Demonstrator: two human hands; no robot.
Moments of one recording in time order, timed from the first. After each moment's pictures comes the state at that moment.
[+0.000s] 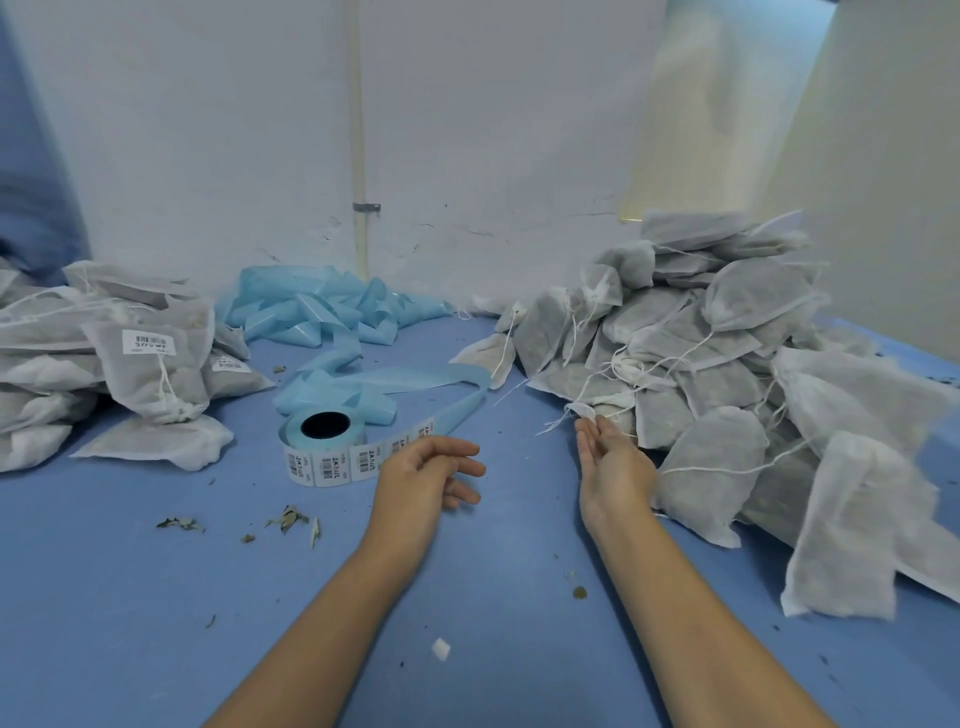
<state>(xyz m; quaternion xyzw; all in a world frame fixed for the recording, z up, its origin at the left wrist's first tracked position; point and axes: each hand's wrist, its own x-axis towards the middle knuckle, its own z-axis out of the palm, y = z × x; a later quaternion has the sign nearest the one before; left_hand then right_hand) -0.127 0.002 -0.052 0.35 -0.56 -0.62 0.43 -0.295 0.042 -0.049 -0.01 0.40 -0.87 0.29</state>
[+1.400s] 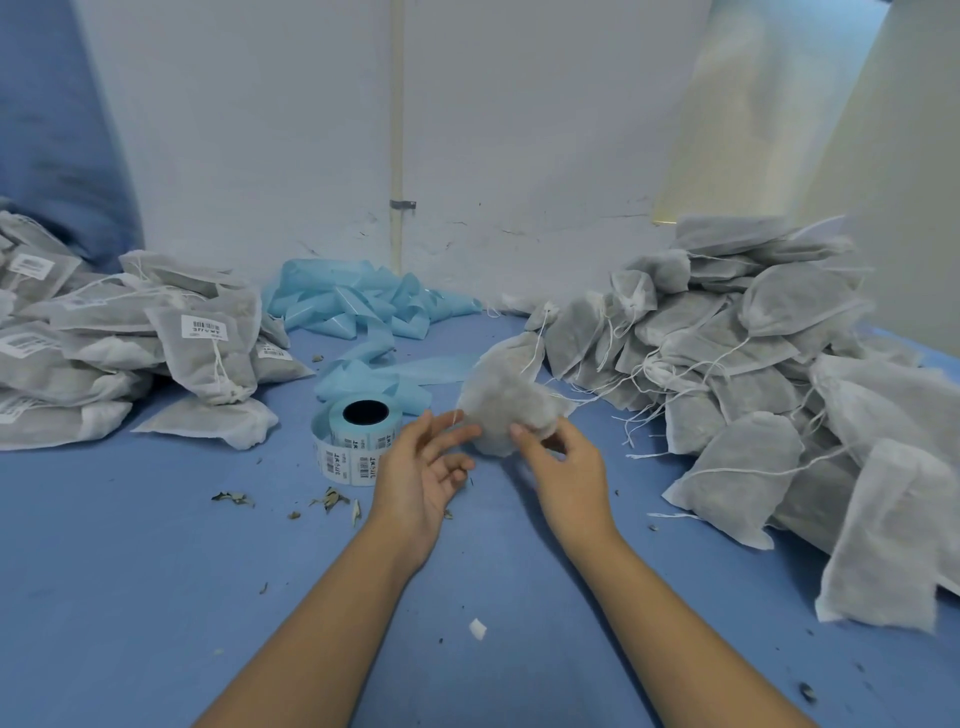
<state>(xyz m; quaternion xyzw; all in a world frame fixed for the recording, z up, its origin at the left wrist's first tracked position) -0.113 -0.020 -0.060 0.26 -0.32 -0.78 0.47 -0.239 0.039 -0.068 -0.43 0.62 -0.64 0.15</state>
